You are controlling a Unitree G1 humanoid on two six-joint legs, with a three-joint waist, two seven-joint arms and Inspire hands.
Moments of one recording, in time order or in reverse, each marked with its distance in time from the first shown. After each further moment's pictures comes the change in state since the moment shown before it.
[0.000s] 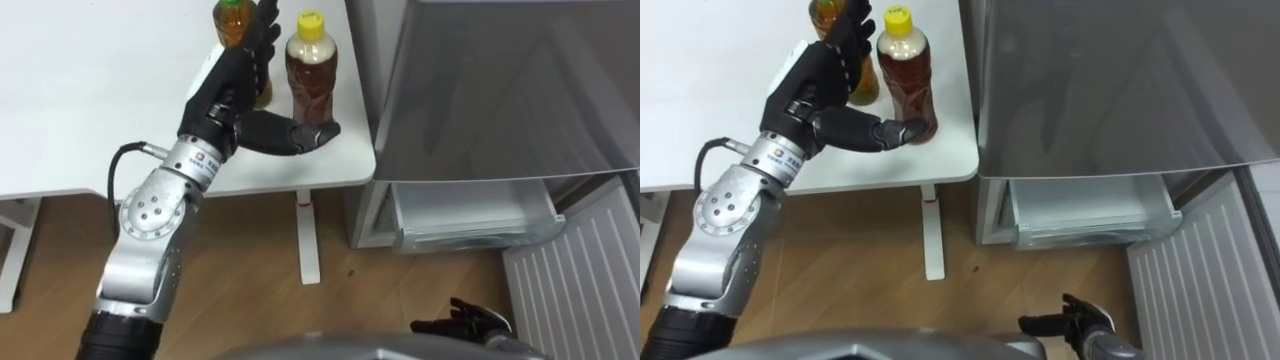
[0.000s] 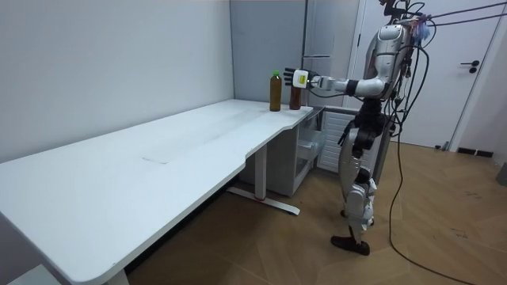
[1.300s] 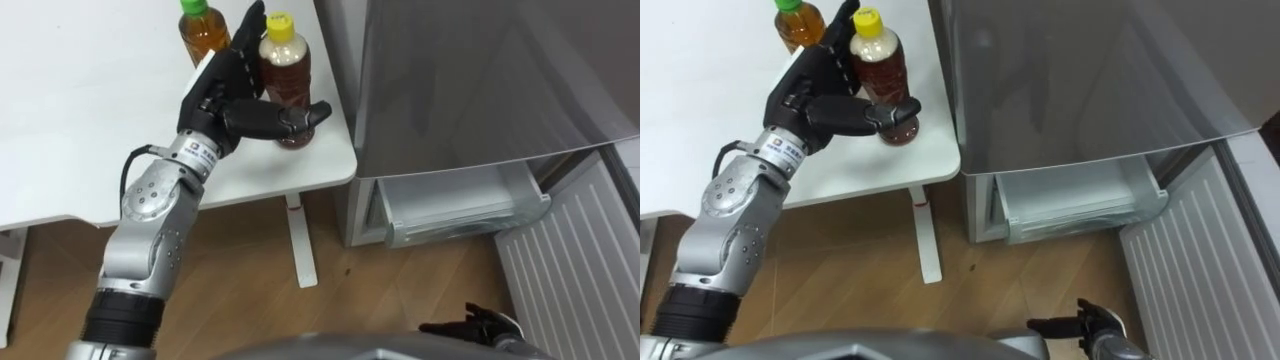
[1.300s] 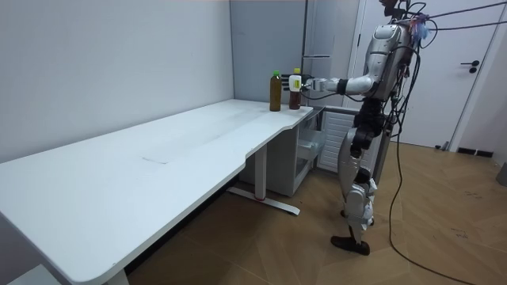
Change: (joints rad) left arm -0.104 0.005 0.031 0.168 -0.158 0.072 -0.011; right arm 0.031 -0.011 -0.050 -0.058 -0.062 0.055 -0.069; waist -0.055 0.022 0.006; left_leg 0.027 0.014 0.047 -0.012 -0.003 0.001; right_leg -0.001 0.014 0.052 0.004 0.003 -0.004
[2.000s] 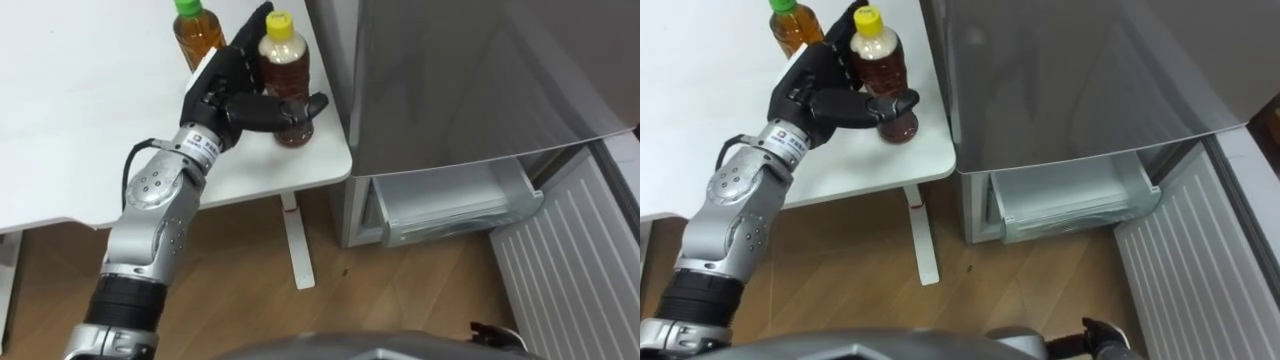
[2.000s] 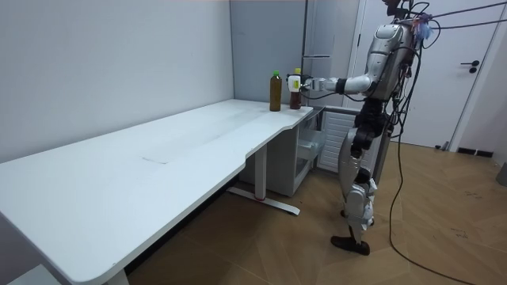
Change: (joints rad) left arm -0.040 0.000 0.002 0.056 0.002 0.015 0.017; right arm 0.012 -0.003 0.001 0.003 -0.165 0.084 -0.016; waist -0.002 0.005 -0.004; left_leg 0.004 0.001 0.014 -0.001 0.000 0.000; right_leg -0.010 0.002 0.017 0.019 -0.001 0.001
